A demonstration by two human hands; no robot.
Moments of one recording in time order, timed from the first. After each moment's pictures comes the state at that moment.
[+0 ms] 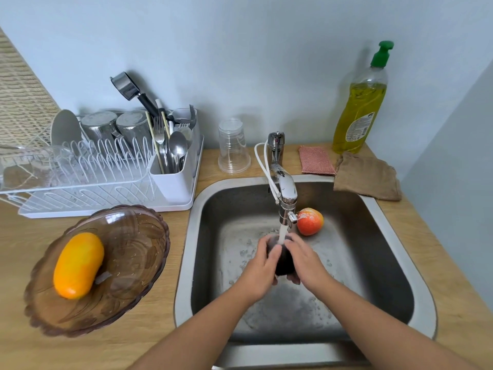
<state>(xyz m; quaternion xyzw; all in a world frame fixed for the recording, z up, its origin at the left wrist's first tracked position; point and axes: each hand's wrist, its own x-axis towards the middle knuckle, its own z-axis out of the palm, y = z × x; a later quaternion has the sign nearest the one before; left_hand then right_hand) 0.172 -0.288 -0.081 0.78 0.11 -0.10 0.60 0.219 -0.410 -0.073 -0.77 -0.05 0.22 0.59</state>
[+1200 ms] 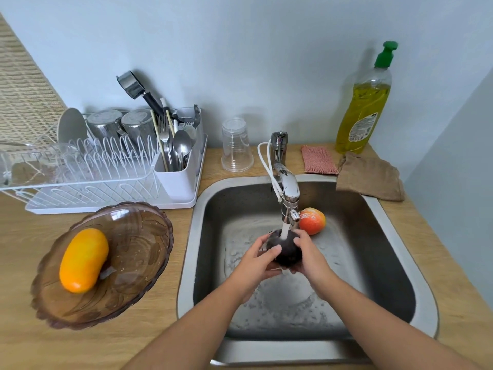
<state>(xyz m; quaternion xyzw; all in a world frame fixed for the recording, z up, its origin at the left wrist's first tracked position) 0.171 -0.281 -0.072 0.60 0.18 -0.12 0.77 0.224 -0.408 -0.072 -0.73 0.04 0.25 0.64</state>
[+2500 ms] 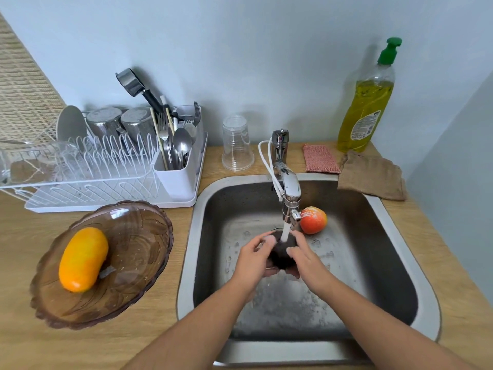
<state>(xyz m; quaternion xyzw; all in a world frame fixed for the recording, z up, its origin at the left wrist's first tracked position) 0.176 -0.287 -0.069 0.60 0.24 -0.03 0.76 0.214 -0.412 -0.067 -0.75 -0.08 0.27 0.60</state>
